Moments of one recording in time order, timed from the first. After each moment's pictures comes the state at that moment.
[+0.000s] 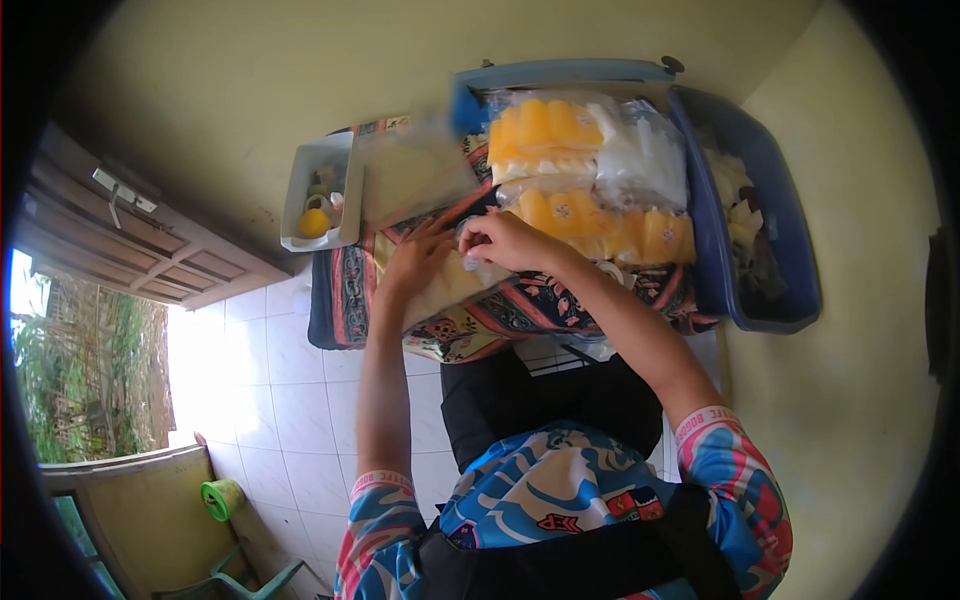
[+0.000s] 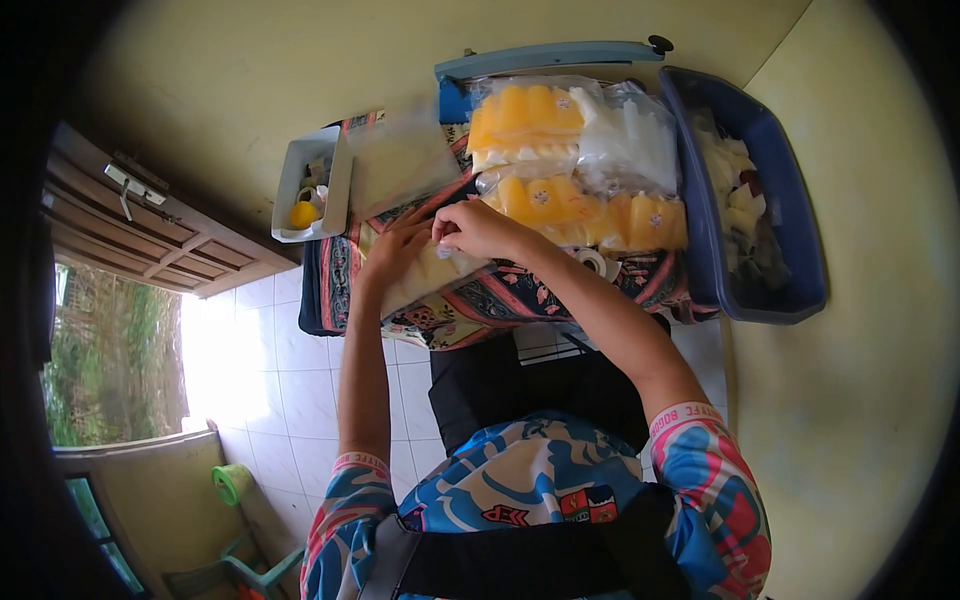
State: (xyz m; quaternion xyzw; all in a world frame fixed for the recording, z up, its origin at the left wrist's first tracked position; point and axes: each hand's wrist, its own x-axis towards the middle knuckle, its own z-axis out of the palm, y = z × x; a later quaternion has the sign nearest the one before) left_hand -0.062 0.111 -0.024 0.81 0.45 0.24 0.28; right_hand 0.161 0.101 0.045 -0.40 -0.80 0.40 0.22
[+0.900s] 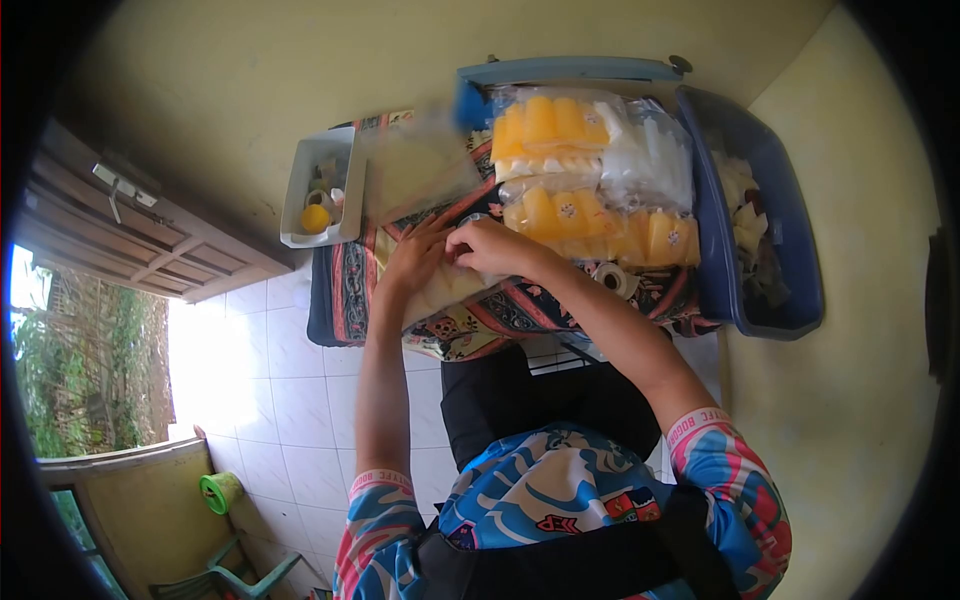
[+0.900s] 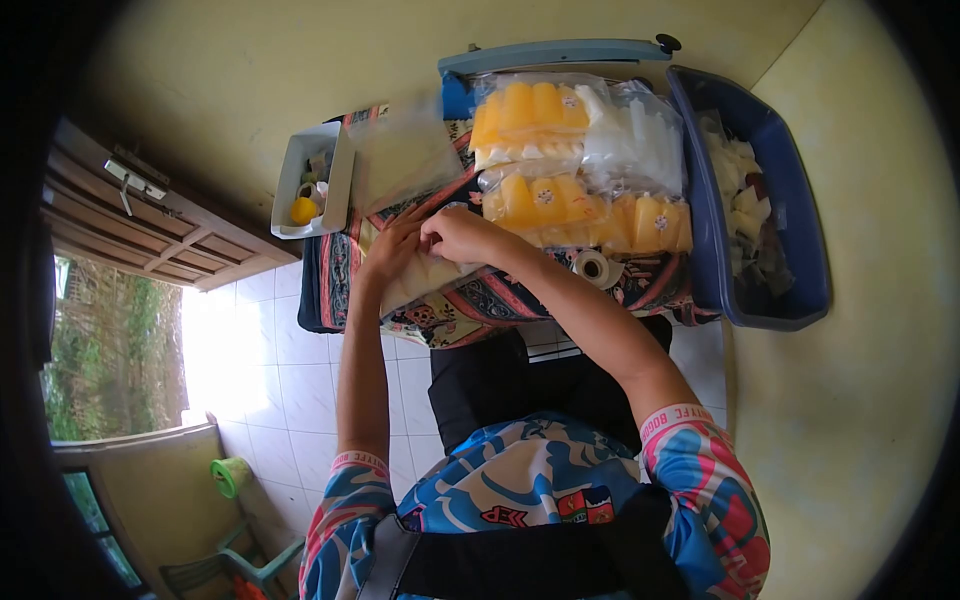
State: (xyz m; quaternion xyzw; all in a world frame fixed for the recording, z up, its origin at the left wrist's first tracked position) left_hand -0.065 0.113 -0.022 0.82 0.44 0.23 0.29; right_hand 0.136 0.106 0.031 -0.40 -0.81 0.39 0.18
